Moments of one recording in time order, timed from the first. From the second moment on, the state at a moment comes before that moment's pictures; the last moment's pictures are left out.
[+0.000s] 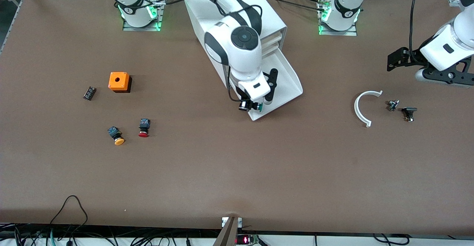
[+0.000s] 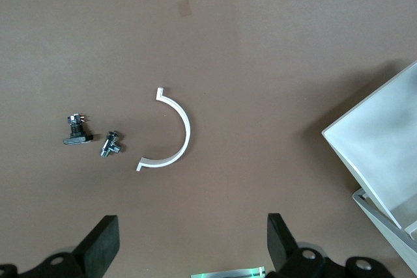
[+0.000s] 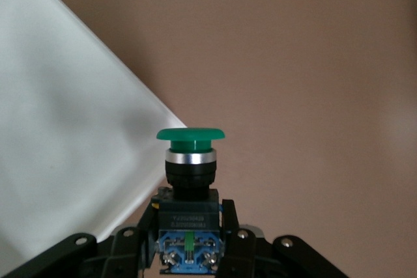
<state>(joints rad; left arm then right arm) 0.10 -0.01 -0.14 -1.67 0.01 1.55 0.09 0.92 0.76 -0.21 -1.07 0.05 1.99 -0.54</state>
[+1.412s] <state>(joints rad) 0.08 0.10 -0.15 -1.71 -0.04 1.69 0.06 0.66 0.69 -0.31 -1.65 0.08 2.23 -0.04</state>
